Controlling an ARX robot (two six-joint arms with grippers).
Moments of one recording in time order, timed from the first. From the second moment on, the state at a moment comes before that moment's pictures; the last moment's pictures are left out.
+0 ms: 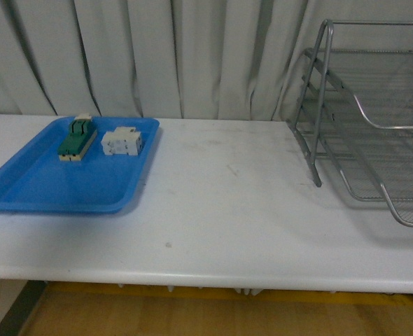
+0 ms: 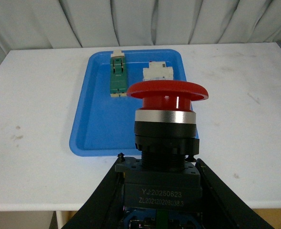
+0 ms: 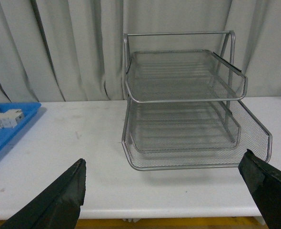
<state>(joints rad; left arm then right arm) -0.07 1.04 0.62 0.01 -0.05 0.03 0.00 0.00 0.01 0.00 0.00 0.00</state>
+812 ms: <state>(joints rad) -0.08 1.06 0.59 0.04 -0.05 0.03 0.00 0.00 0.01 0.00 0.00 0.00</state>
